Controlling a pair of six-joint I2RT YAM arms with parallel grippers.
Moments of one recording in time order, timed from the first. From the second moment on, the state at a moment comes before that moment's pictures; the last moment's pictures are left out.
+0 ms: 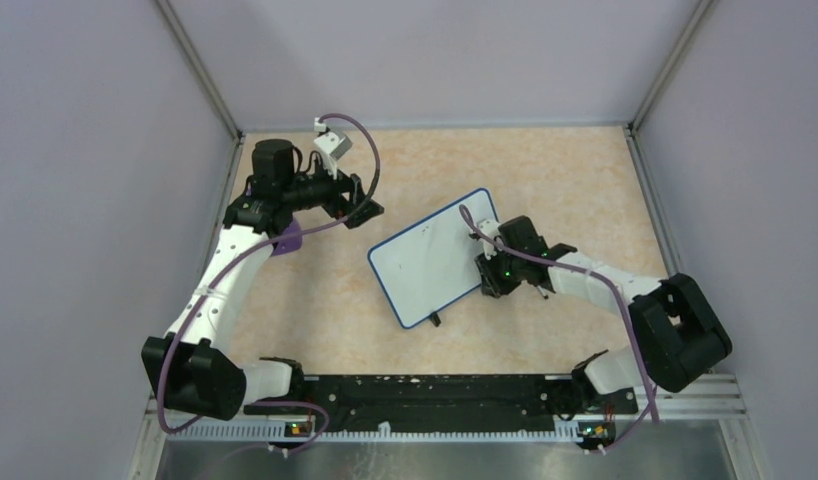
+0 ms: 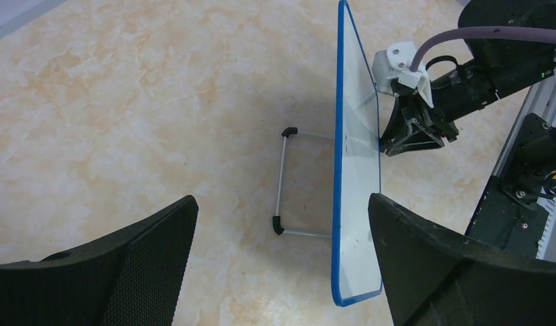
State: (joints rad) left arm -0.18 1.26 1.20 -0.42 0.77 0.12; right arm 0.54 1.42 0.71 -0.28 -0.22 -0.05
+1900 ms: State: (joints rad) left arm -0.18 1.30 1.20 -0.38 0.78 0.08; right arm 0.25 1.47 0.77 -0.50 -0.07 -0.35
